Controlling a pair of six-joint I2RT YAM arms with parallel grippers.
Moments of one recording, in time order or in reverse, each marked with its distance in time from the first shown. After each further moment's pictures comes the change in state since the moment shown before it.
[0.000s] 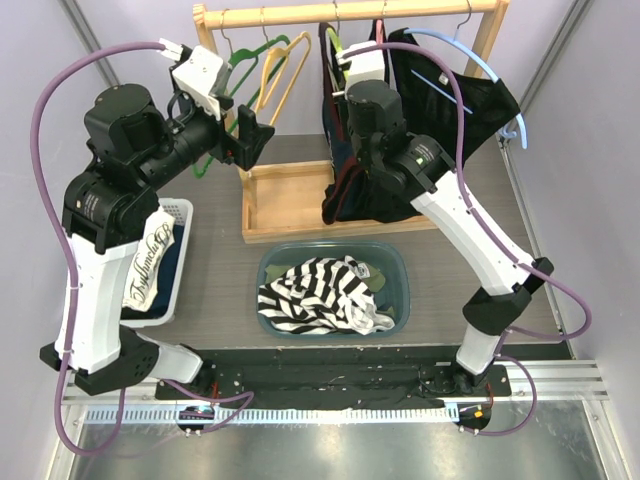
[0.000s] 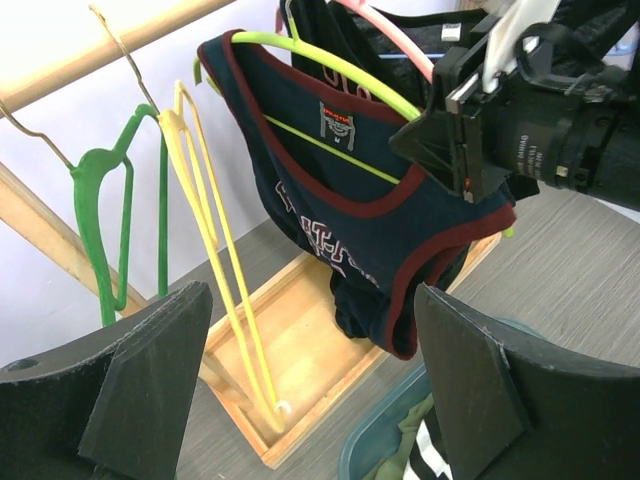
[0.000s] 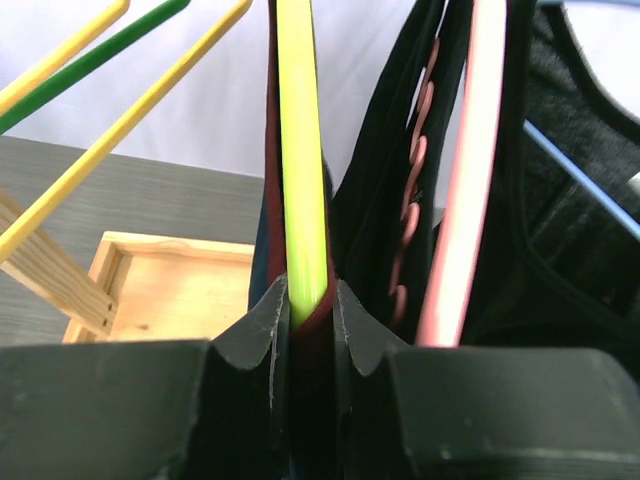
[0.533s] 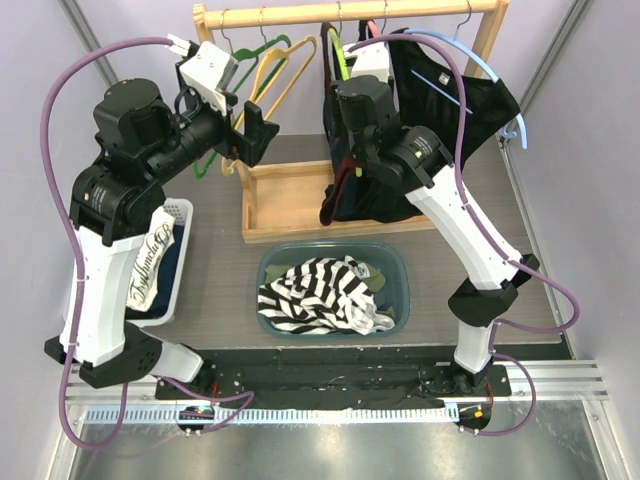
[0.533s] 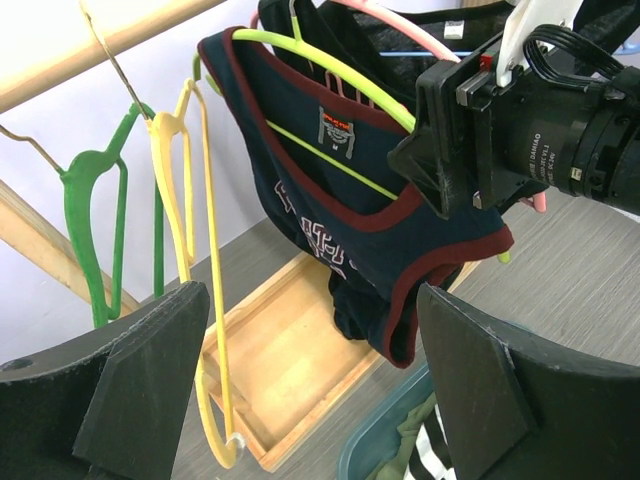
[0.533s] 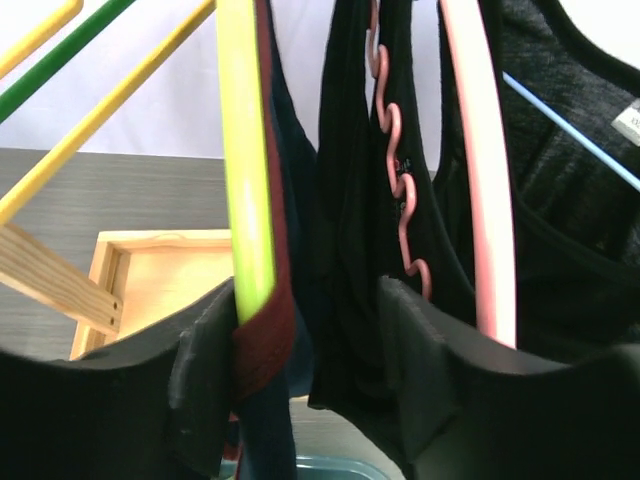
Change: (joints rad) left arm -0.001 0.034 0.018 0.002 0.001 -0.006; right arm 0.024 0.074 0.169 -0.192 0.093 0.140
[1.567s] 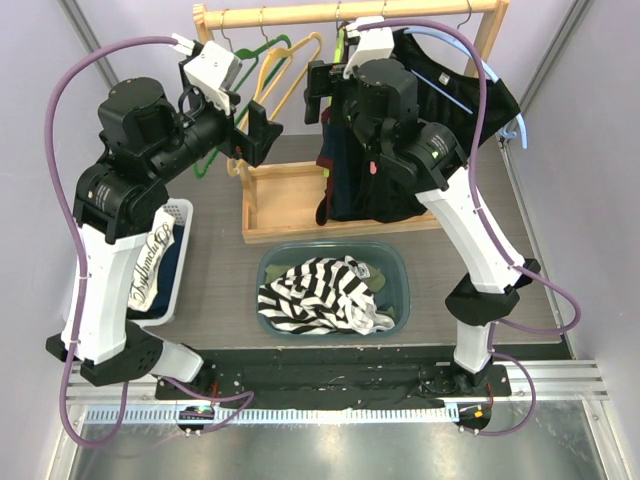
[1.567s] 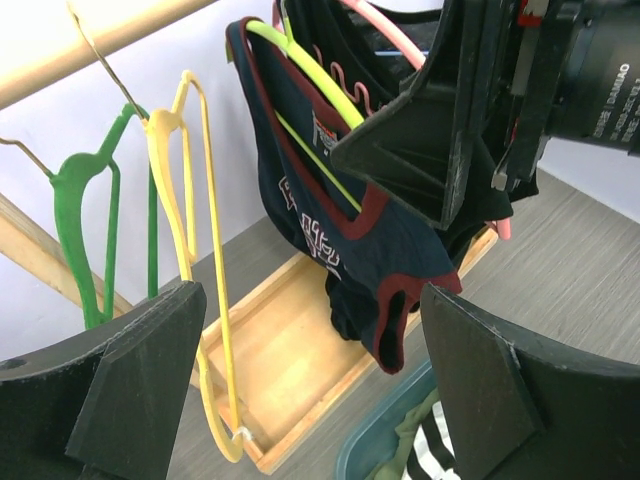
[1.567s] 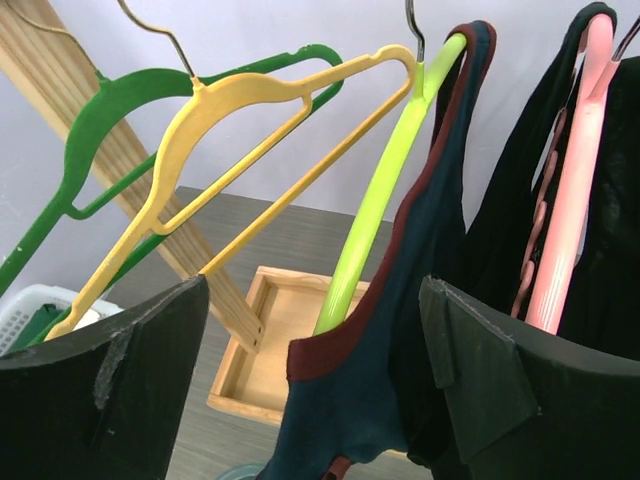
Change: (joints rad) left arm -0.011 0.005 0.004 0.009 -0.002 0.001; right arm 0.002 0.022 0.157 0.090 -0.294 0.008
